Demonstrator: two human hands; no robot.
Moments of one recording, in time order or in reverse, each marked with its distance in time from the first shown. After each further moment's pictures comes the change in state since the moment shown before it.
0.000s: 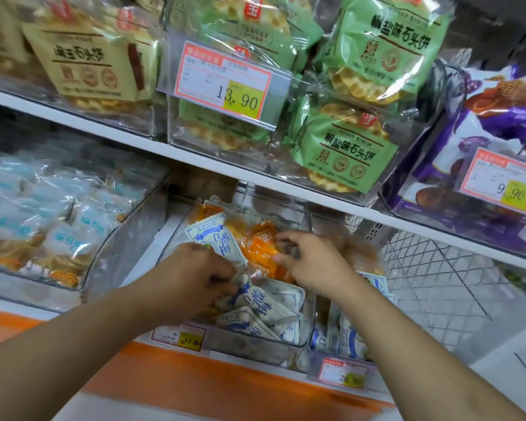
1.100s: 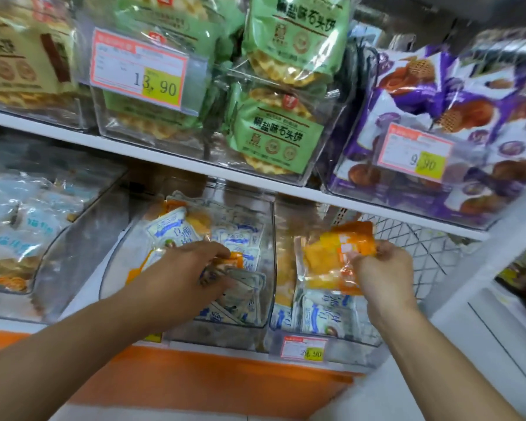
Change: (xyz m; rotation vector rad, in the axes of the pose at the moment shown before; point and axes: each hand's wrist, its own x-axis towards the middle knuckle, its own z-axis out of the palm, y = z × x) left_hand 0.006 0.055 0.018 -0.158 0.057 -0.082; right_hand -0.076 0.117 -0.019 0.858 0.740 0.428
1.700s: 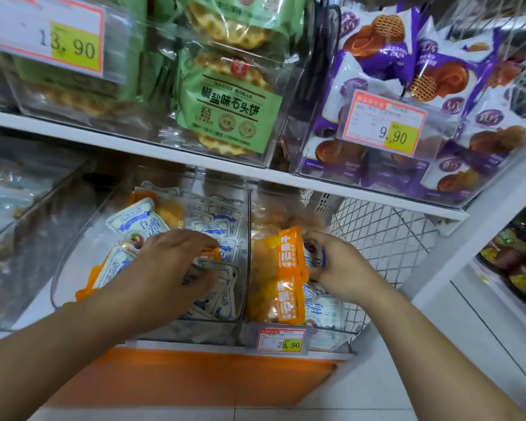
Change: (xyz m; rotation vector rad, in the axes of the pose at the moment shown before) left_hand 0.015 -0.002 0.024 0.104 -0.003 0.042; right_hand 0.029 0.018 -0.009 -0.786 -0.614 -0.347
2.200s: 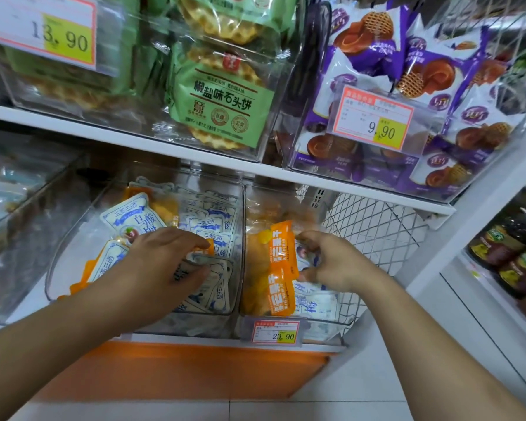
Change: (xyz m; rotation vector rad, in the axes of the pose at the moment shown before) left_hand -0.008 0.002 -0.001 -0.007 0.010 0.016; right_hand -0.003 -0.008 -0.014 0.035 -0.153 0.127
